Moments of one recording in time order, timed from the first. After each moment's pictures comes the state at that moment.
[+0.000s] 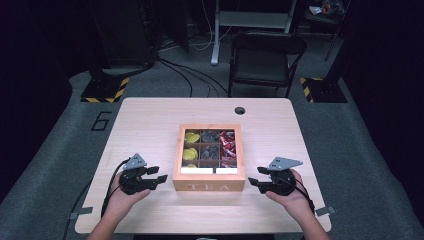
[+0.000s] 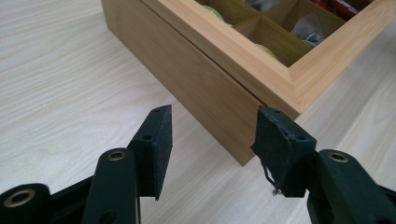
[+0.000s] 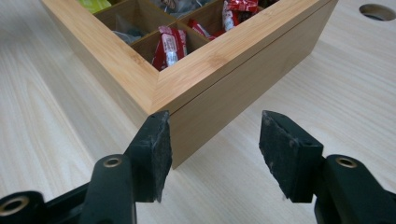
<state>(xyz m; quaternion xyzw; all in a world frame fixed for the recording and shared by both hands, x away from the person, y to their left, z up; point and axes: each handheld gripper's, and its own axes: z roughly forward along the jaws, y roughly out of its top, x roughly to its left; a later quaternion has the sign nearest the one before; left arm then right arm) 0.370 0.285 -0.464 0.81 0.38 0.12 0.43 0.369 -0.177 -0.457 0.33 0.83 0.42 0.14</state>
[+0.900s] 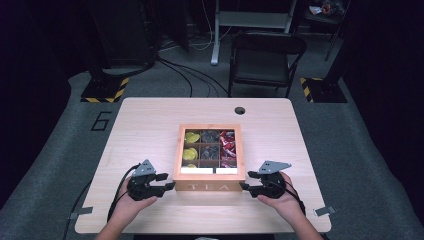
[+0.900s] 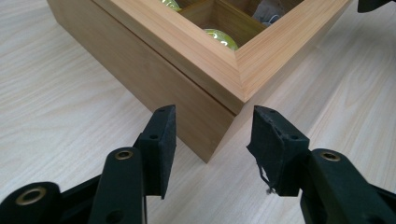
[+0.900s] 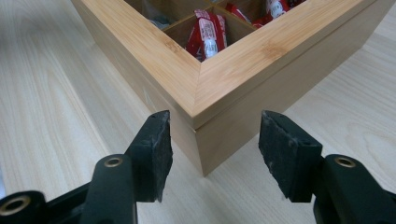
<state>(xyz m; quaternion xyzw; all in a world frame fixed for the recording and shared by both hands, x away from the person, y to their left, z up) 0.358 0.260 -0.473 0.82 0.35 0.09 0.43 0.370 -0.154 -0.474 0.31 0.84 0.42 0.11</state>
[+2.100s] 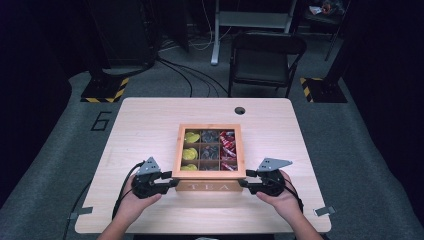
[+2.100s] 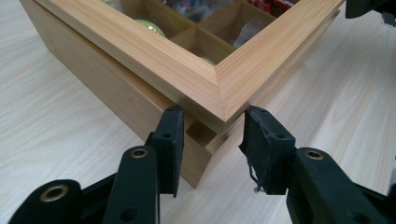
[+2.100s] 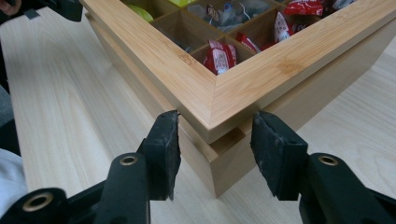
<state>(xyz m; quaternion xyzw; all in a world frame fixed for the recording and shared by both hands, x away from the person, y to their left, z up) 0.360 0.248 -0.462 0.83 0.33 0.11 0.44 0.371 -0.151 -0.462 0.30 0.83 0.45 0.10</state>
